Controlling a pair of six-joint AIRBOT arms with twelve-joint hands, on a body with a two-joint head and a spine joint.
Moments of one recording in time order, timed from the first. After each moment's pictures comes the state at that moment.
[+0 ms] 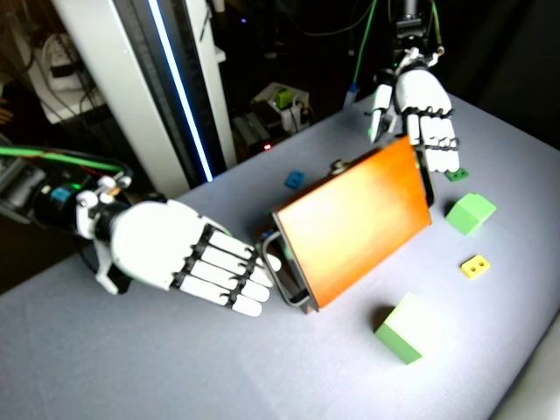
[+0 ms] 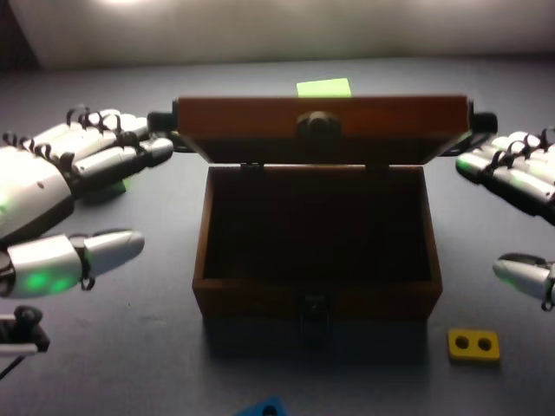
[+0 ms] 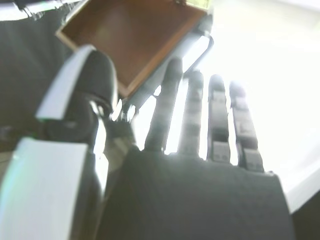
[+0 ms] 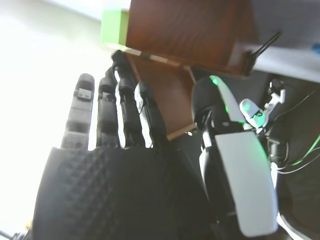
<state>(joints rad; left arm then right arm) 0.99 -0.88 1.10 0.03 -1.13 0.61 -1.00 -0.87 0.88 0.27 1.04 -1.02</state>
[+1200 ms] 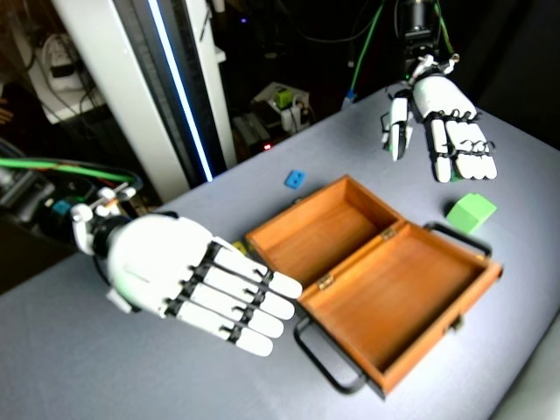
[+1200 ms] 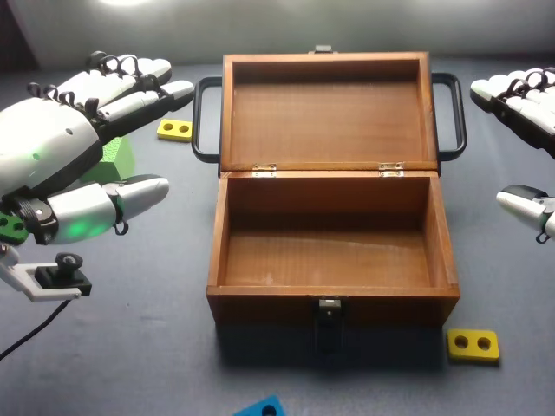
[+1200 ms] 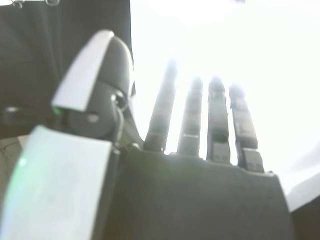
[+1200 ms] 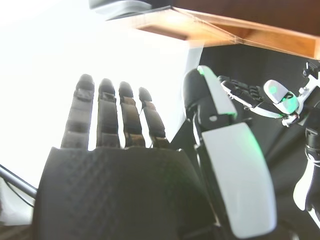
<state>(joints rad) 0.85 -0.98 1.20 0.00 -1.10 0.63 -0.91 -0.92 0.97 0.35 1.07 -1.02</state>
